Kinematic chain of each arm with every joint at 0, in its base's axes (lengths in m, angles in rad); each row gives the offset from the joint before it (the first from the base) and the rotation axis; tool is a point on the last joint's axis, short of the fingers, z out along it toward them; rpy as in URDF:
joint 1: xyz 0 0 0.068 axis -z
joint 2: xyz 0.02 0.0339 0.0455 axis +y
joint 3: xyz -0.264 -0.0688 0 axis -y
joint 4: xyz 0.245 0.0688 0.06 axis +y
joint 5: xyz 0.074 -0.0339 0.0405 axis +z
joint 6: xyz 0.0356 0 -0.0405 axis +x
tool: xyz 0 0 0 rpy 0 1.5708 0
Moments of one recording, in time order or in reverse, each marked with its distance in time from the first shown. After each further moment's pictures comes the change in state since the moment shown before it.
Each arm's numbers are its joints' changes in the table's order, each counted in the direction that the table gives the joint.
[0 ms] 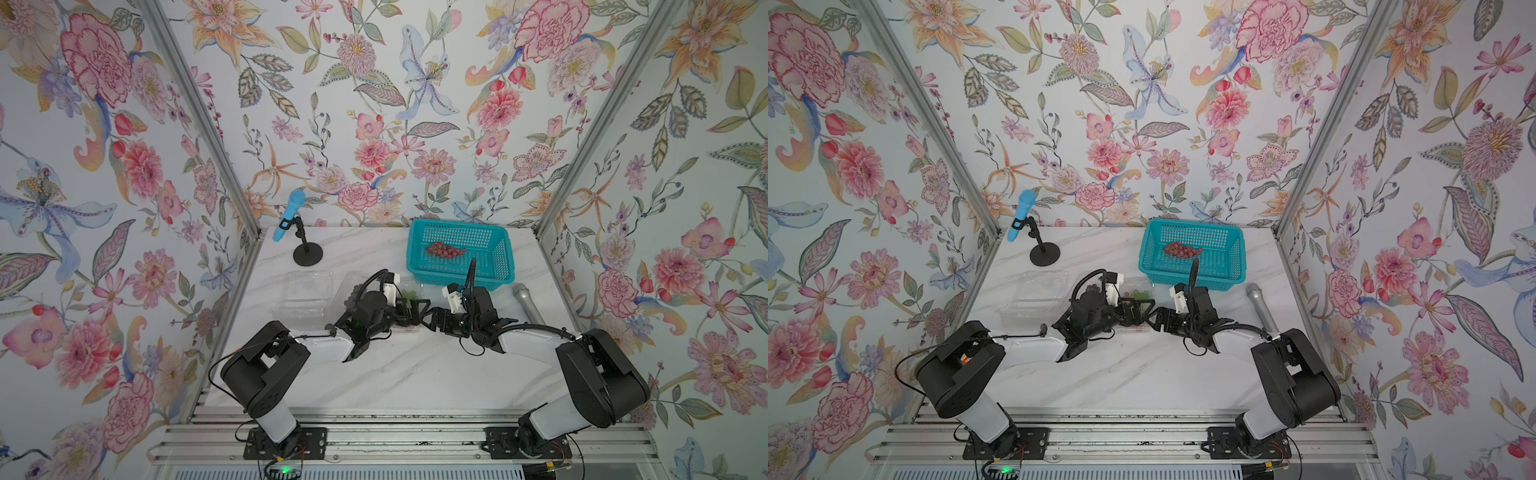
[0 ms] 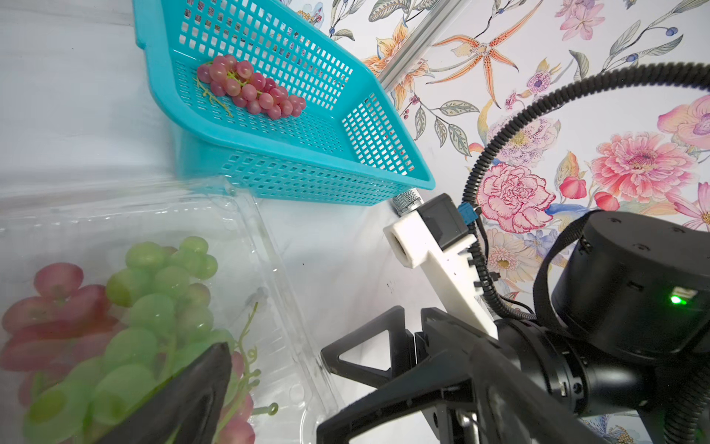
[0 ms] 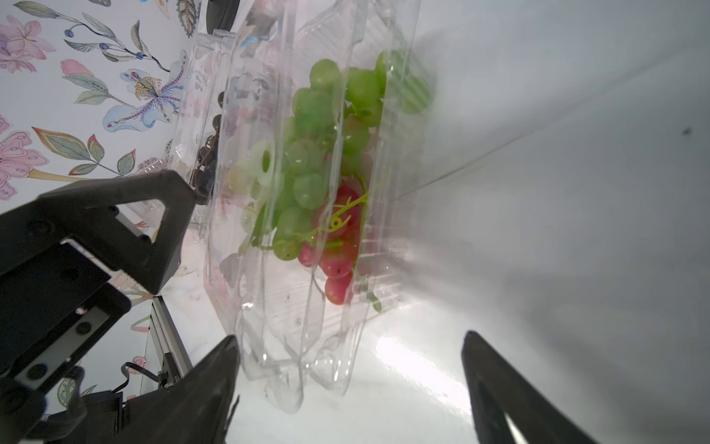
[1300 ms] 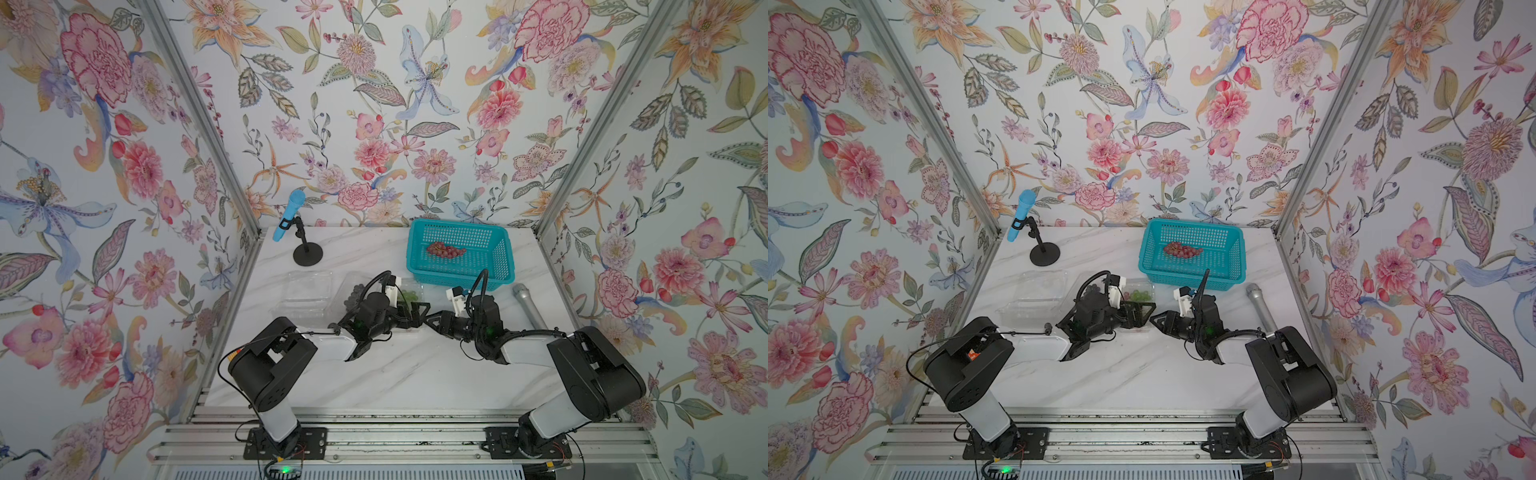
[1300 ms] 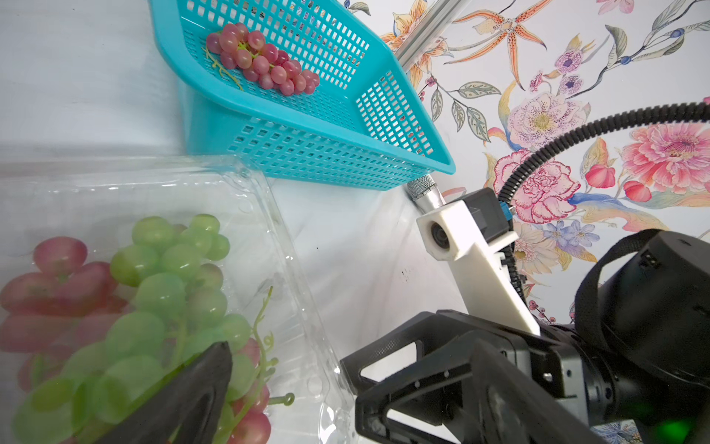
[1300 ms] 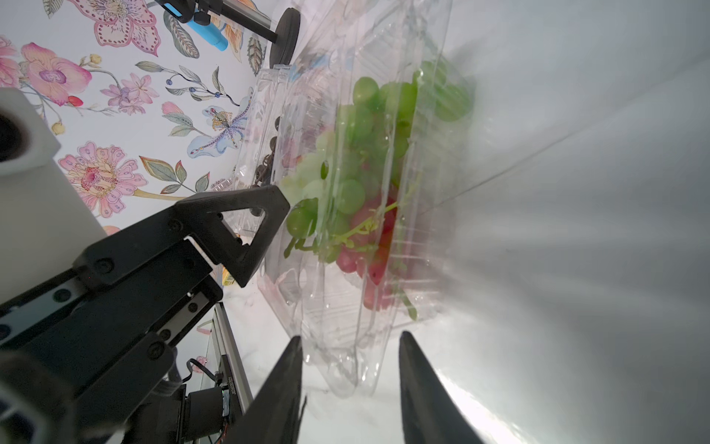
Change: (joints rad) left arm 0.000 0.050 0.008 0.012 -0.003 0.000; right arm 0.038 0.043 -0.137 -0.372 0.105 0.161
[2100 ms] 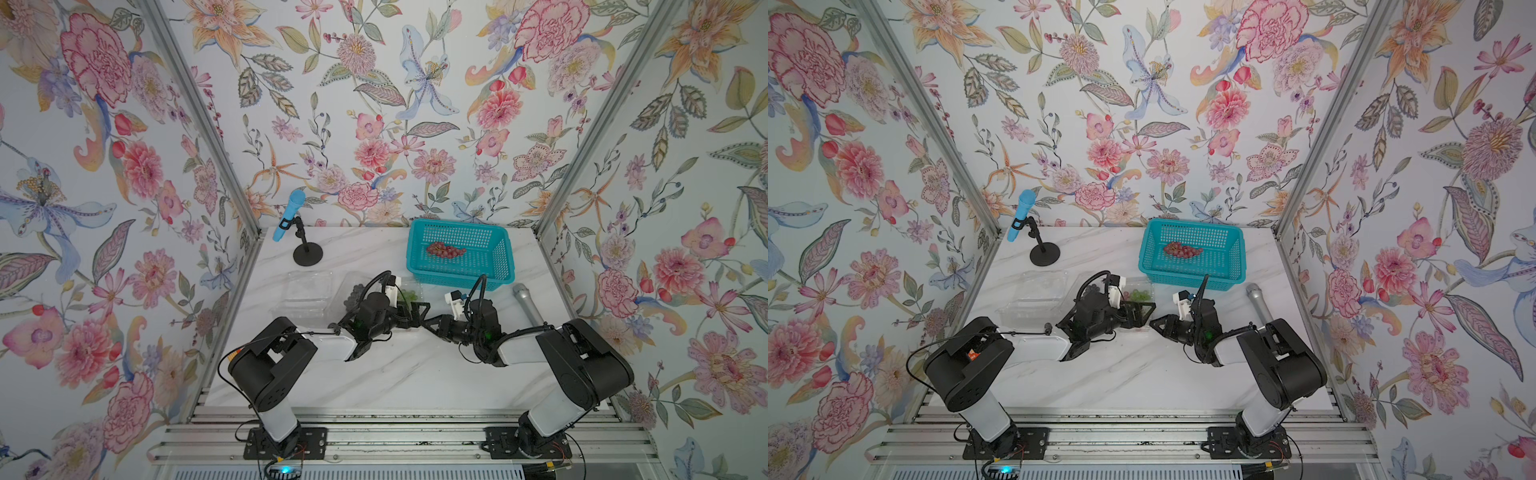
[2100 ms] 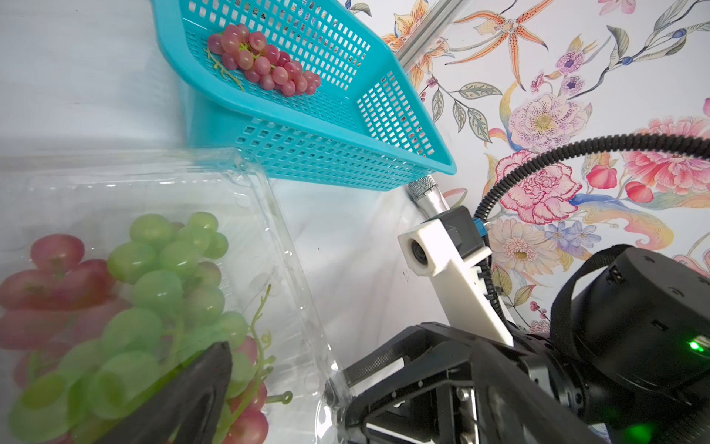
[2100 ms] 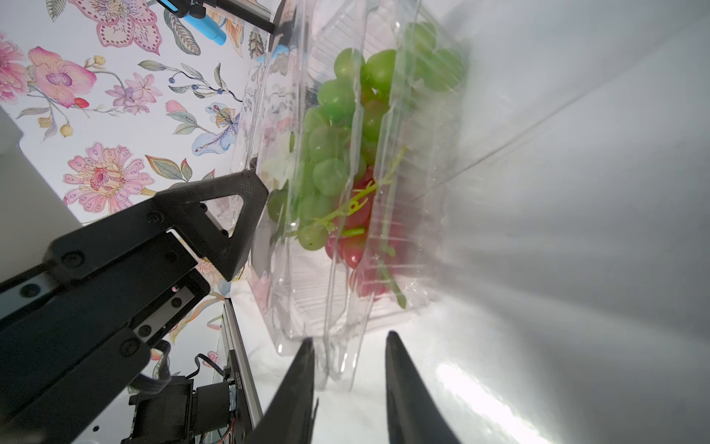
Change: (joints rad) left arm 0.001 0.000 0.000 0.001 0.004 0.000; right arm -0.006 0.078 -0.025 -0.123 0.030 0.048
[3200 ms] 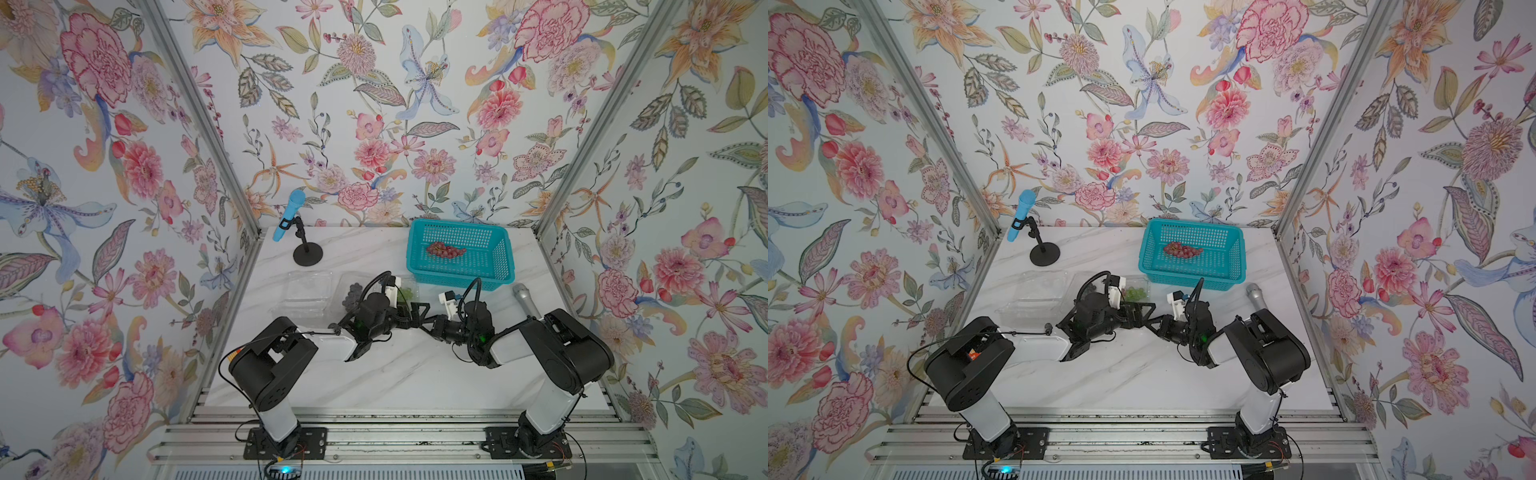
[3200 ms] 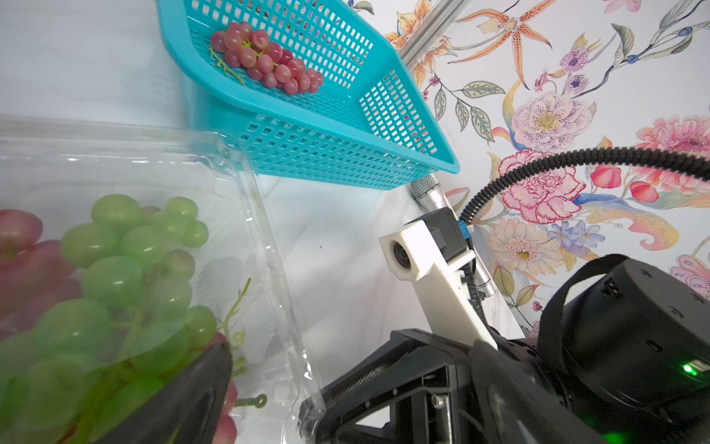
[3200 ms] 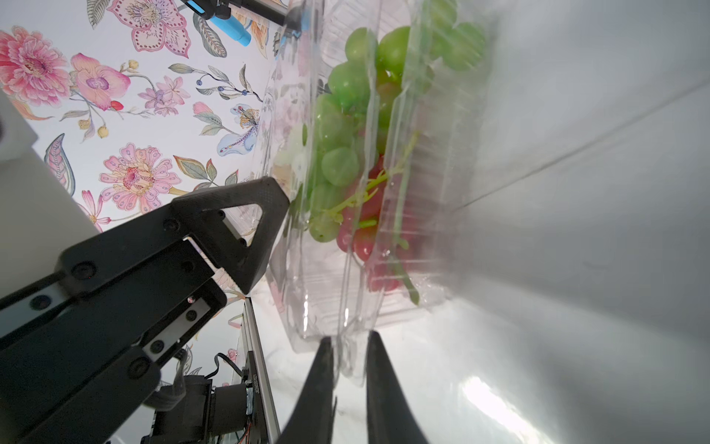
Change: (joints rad) left arm 0.006 0.003 -0.004 -0.002 0.003 0.000; right arm -0.045 0.127 0.008 -0.205 0.014 0.084
